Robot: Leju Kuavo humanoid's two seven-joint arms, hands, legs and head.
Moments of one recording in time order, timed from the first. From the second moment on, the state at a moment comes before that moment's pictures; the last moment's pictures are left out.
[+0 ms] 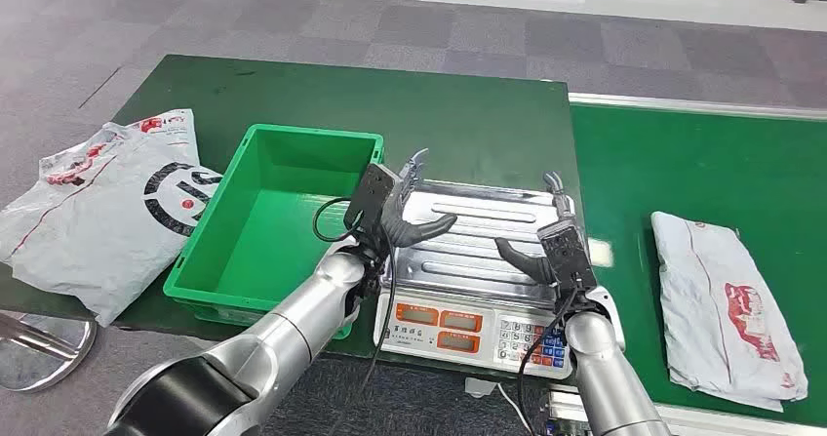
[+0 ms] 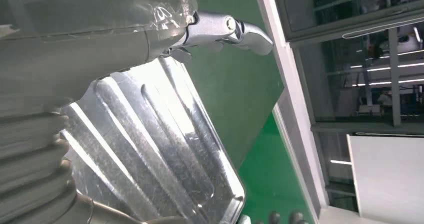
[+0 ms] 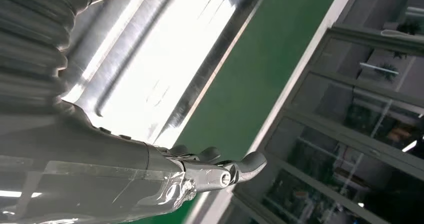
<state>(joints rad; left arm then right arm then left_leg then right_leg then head) -0.79 -0.26 -0.35 -0.44 0.07 0.01 -0.47 -0.40 0.04 0.21 -1.05 0.19 -0.27 -0.38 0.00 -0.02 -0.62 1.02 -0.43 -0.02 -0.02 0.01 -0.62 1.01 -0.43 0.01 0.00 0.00</state>
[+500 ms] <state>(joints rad) -0.82 -0.26 -0.35 -0.44 0.07 0.01 -0.46 -0.46 0.04 0.21 -1.02 0.23 -0.27 -0.37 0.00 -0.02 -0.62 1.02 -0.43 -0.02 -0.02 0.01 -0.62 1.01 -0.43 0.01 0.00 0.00</state>
